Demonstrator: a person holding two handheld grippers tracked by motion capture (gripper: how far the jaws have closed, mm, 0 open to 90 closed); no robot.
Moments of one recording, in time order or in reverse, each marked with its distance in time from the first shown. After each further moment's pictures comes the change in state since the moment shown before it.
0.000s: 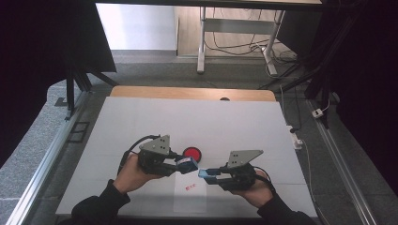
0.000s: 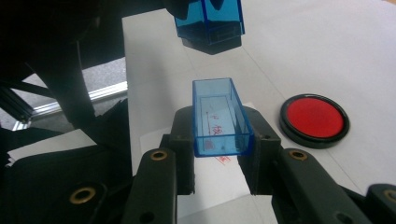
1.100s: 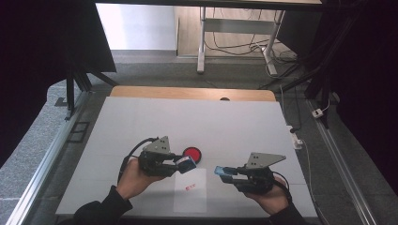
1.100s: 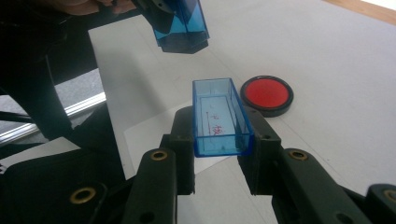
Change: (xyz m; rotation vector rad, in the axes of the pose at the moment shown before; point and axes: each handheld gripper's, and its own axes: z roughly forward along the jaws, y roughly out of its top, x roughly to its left) left arm -0.004 -0.009 0.007 0.022 0.106 -0.129; right arm 0.010 -0.010 -0.043 -0.027 -0.163 0.090
